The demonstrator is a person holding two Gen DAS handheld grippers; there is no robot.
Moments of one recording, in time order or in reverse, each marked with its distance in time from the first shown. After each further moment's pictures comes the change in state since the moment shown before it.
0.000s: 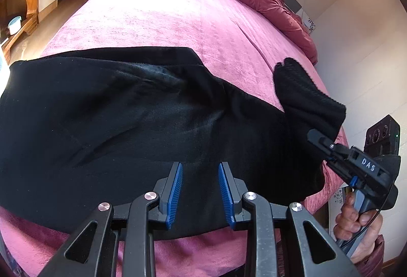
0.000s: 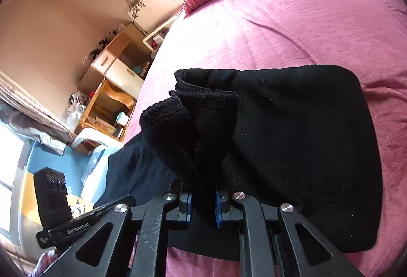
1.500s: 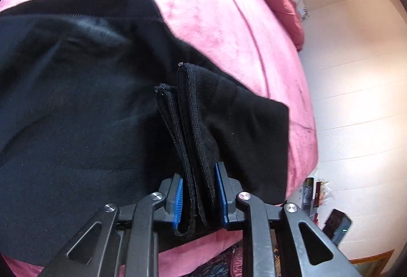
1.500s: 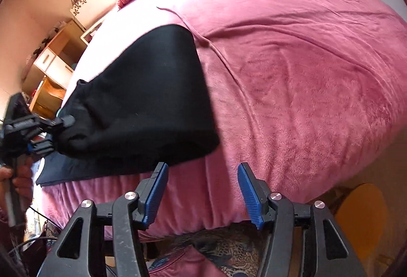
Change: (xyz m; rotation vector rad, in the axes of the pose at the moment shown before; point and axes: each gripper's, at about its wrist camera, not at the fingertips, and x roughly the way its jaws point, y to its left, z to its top) left arm 0.057 -0.025 0.028 -0.121 0.220 -0.227; right arm -0.067 -0.095 -0.091 0.098 0.025 -0.376
